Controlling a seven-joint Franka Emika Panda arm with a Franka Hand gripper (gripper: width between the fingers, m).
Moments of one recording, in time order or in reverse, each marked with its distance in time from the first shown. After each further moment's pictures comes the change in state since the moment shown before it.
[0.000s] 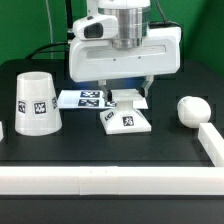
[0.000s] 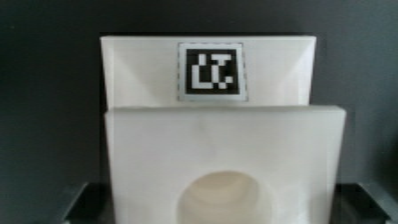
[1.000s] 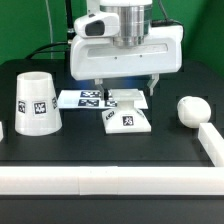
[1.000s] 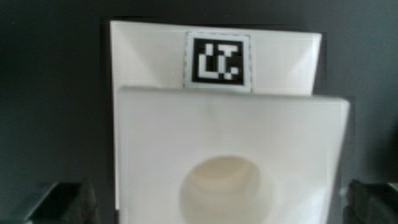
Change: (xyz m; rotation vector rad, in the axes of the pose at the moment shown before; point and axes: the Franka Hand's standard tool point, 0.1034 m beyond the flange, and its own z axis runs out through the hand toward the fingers) arm 0.000 0.000 0.000 -0.004 0.000 0.004
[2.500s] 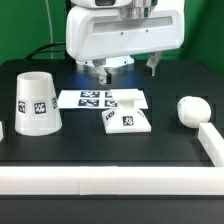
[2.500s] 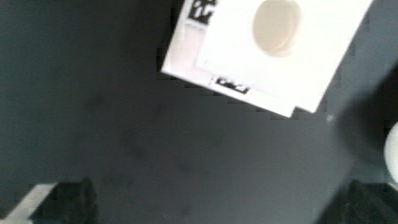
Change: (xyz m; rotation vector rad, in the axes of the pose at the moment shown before) arm 0.040 0.006 -0.048 -0.026 -0.005 -0.138
